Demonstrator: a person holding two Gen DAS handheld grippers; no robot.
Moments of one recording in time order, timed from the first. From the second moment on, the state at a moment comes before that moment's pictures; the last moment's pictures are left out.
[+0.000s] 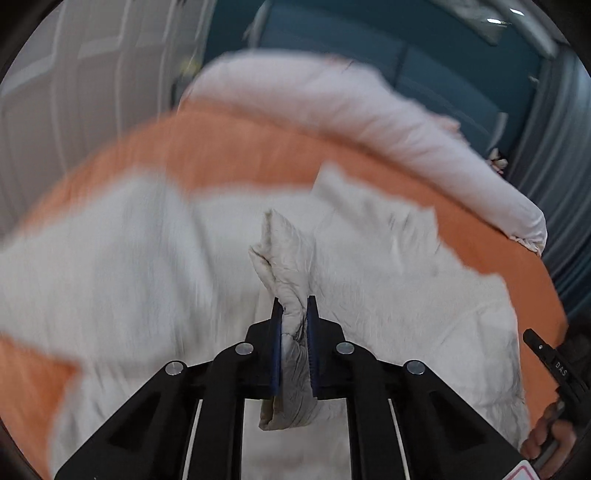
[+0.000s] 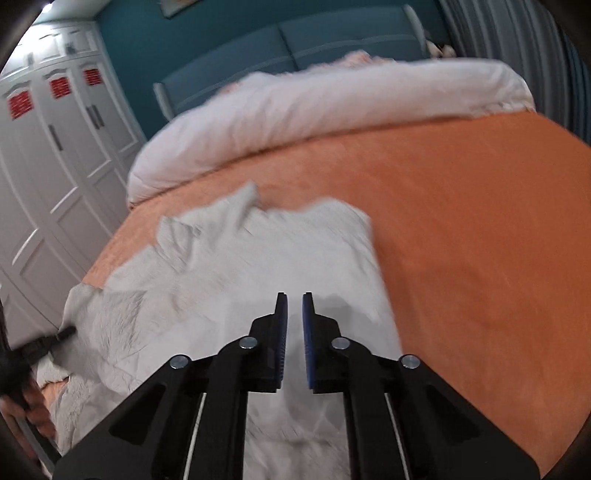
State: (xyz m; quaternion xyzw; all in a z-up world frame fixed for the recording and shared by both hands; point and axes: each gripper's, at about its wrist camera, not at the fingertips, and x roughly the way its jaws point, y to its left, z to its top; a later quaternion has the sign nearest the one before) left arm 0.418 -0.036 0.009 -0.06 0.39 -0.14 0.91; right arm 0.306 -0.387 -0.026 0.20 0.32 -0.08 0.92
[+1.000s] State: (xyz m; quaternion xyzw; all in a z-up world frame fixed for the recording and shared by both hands) left arm 0.371 0.167 -0.019 -0.17 0.37 0.03 0.91; right arm 0.241 -0.331 -0.043 0.17 0.38 -0.02 0.91
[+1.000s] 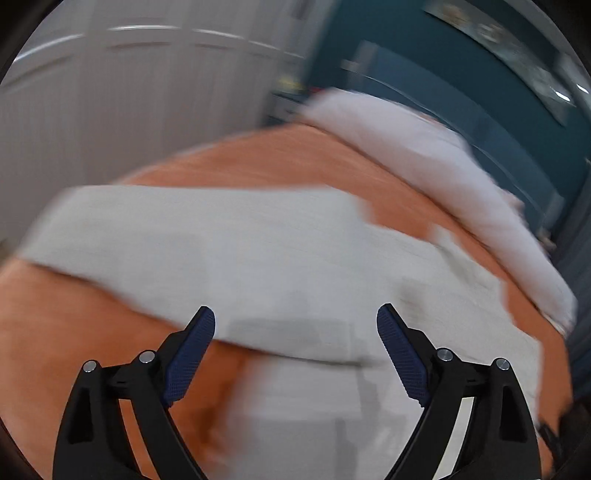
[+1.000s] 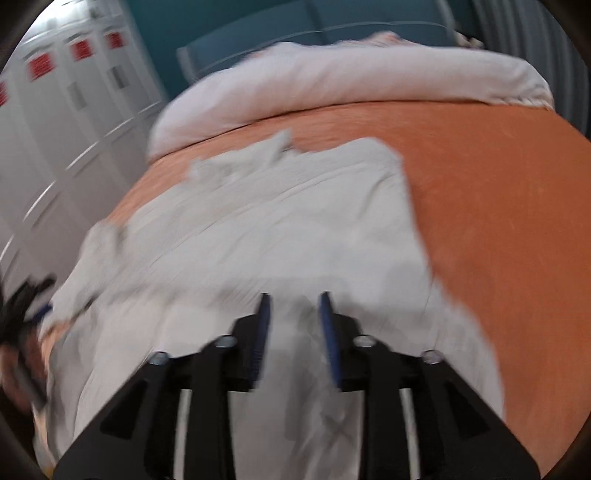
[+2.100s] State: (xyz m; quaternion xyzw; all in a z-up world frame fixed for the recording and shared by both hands) left arm 0.315 -0.150 0.080 0.00 0.33 -0.32 0.89; right arm 0.173 -0.242 -0.075 0.10 0.42 -0.01 0.90
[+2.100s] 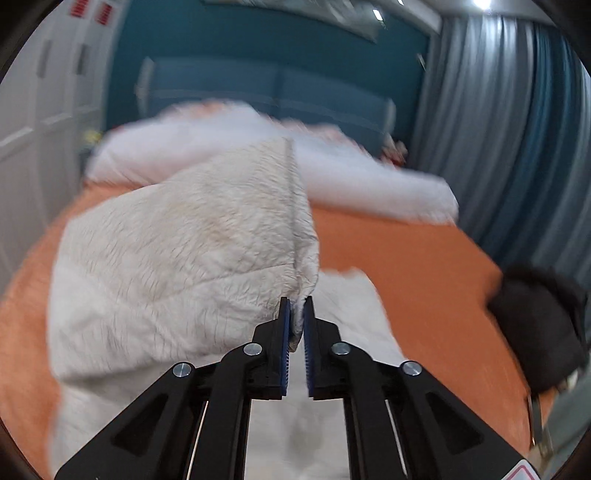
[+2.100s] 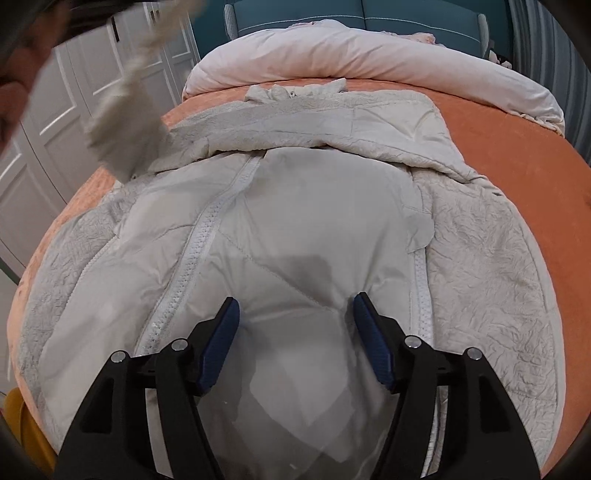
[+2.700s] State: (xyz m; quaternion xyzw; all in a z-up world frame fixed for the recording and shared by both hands) left arm 0.356 -0.012 0.024 -0.04 0.39 -0.15 0.91; right arm 0.184 -0.292 -0.036 0.19 0.38 0.00 0.90
